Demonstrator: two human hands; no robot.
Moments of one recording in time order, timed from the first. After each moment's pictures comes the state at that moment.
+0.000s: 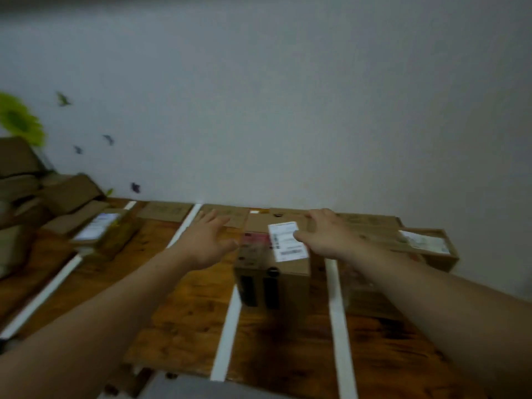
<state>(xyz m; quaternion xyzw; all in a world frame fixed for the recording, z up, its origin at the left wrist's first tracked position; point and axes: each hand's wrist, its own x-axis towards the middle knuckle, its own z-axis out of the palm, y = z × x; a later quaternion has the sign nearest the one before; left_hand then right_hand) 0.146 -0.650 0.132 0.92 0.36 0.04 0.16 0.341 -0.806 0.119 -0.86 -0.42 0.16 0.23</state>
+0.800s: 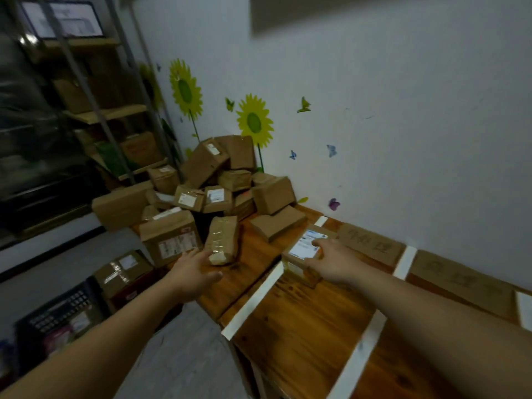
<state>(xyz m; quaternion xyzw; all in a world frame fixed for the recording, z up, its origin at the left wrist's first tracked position) -0.277 -0.315 0.110 0.70 0.66 0.07 0.24 0.022 -0.342 0.089 -0.71 -0.63 0.26 0.17</state>
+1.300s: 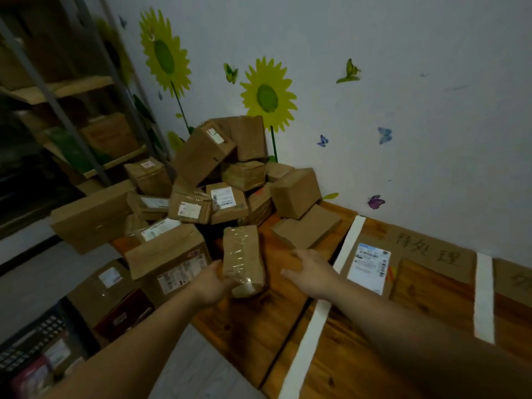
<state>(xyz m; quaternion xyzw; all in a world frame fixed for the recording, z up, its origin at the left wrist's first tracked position) -0.335 -0.098 0.040 0.65 0.64 0.07 0.40 -0.118 -0.139 0.022 -0.70 -0.58 0.37 0.19</state>
